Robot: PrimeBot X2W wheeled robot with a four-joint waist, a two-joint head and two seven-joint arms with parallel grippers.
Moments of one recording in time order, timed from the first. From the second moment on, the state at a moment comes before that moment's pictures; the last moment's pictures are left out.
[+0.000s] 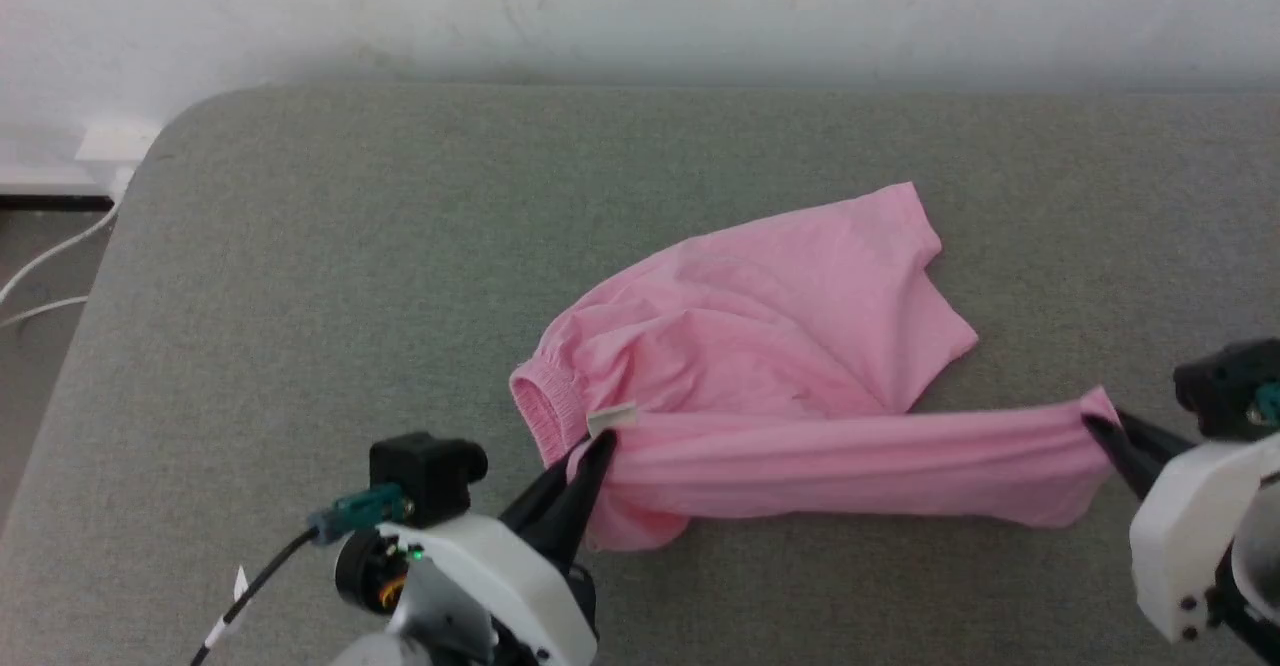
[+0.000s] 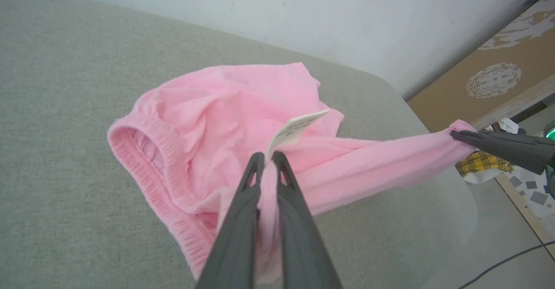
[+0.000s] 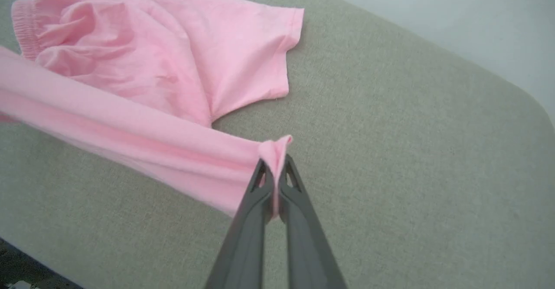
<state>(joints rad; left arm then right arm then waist) -0.07 0.41 -0.60 -0.28 -0.78 0.25 0.16 0.06 -0.42 0.01 -0.45 0.35 0.13 0.82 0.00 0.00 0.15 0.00</state>
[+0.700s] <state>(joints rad) -0.50 0.14 -0.57 0.22 -0.72 0.20 -0.05 -0.77 -0.54 0.35 0.26 0.35 0.13 0.64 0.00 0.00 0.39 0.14</state>
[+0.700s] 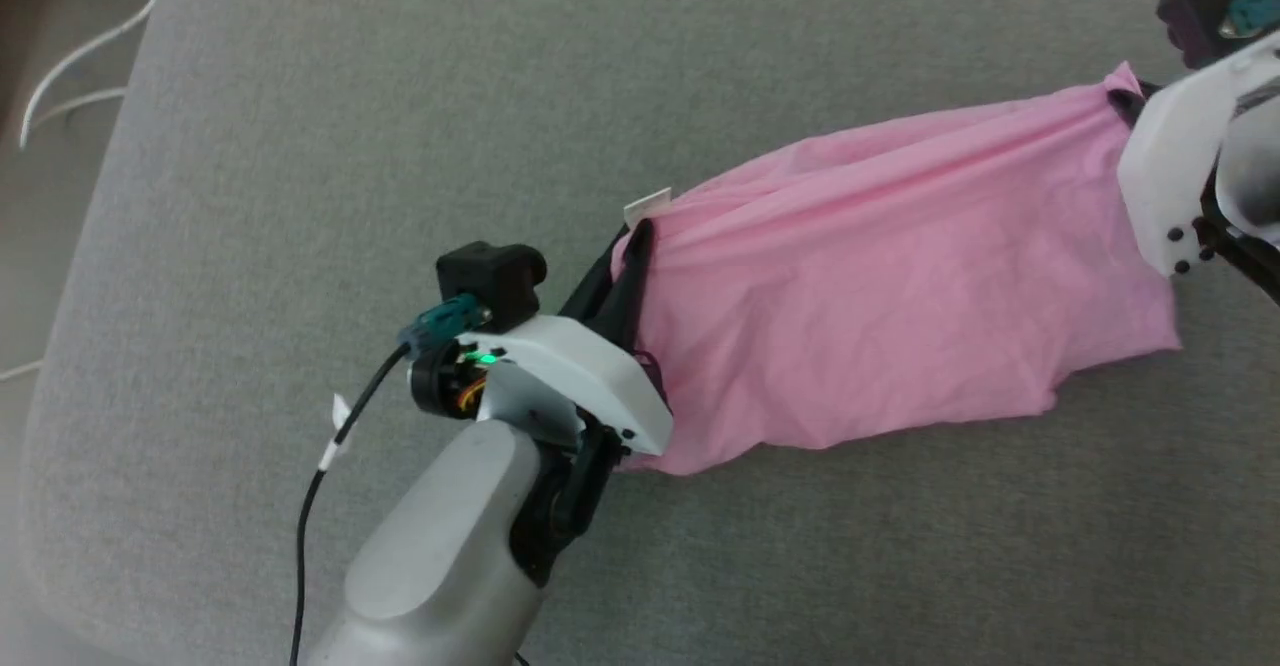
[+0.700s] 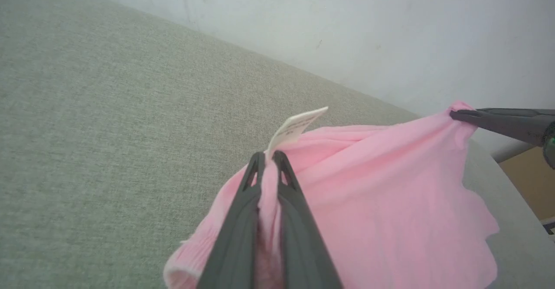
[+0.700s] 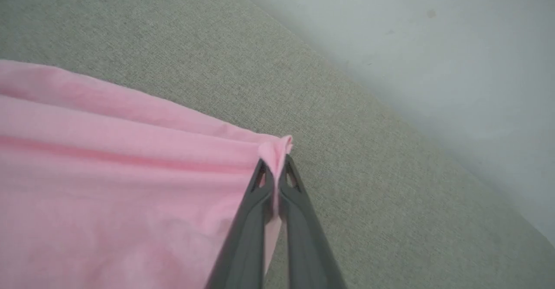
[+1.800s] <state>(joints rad) -0.23 0.24 -0.67 0.18 -0.62 0.17 -0.19 -0.34 -0.34 -0.01 0.20 0.41 0.13 0.17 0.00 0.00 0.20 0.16</state>
